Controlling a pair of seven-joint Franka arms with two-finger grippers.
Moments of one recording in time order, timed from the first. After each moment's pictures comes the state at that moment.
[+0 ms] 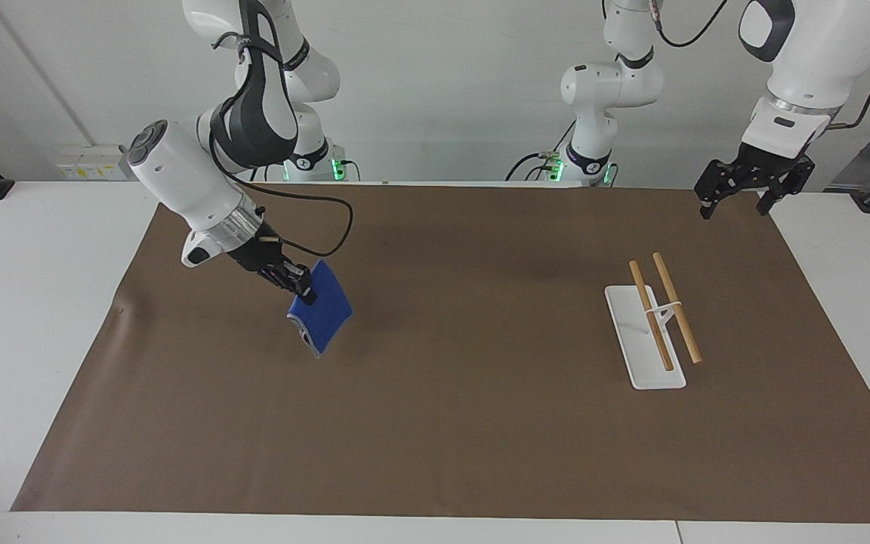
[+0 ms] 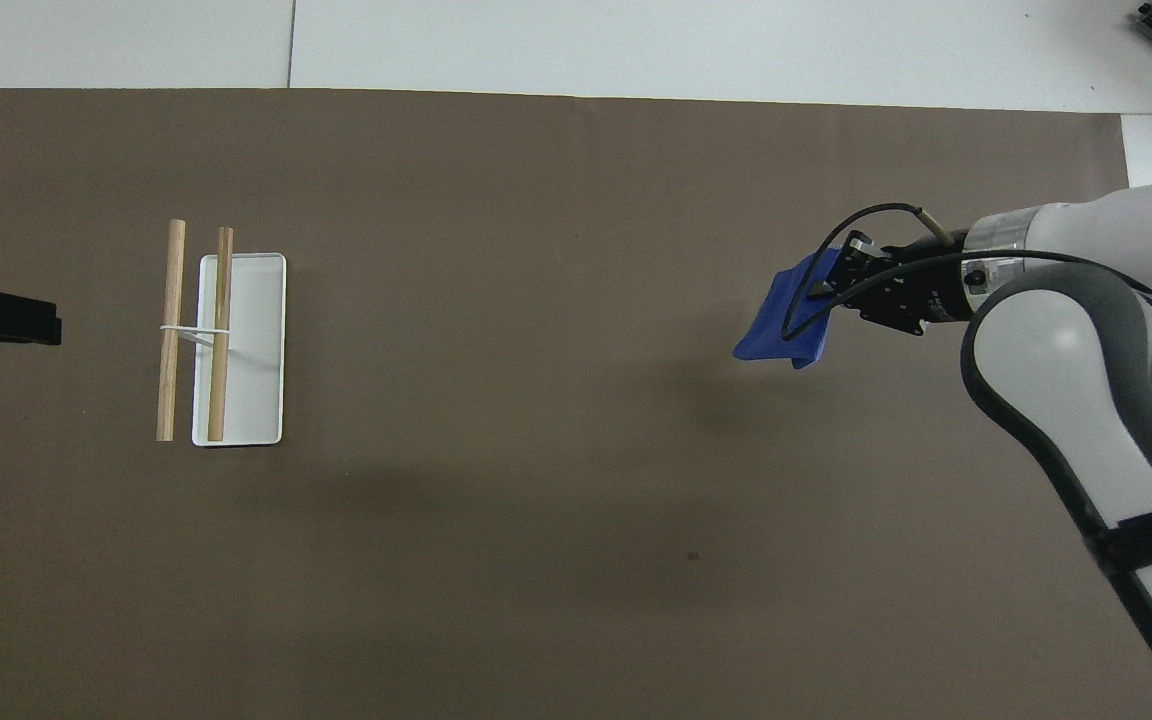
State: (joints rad) left arm -0.01 -0.11 -0.03 -1.72 0.06 1.70 -0.02; right arm 0.03 0.12 0.04 -1.88 0.60 2.12 0.38
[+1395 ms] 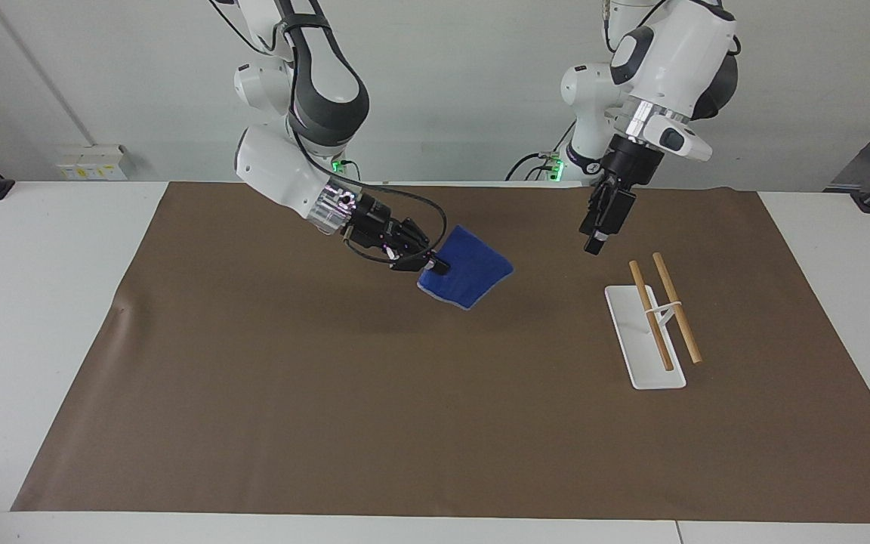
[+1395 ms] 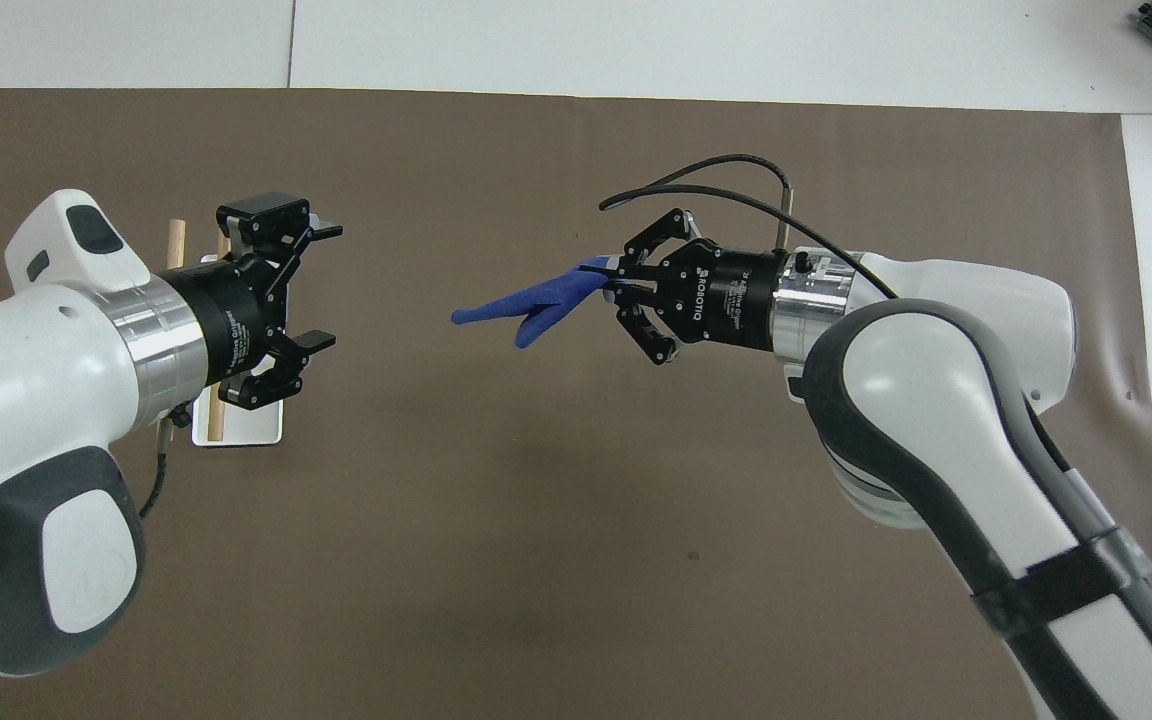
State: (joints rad) left arm 0.01 -0.20 -0.36 -2.05 -0.38 2.39 -1.42; right arm 0.34 0.12 0.05 -1.92 1.32 2.38 1.01
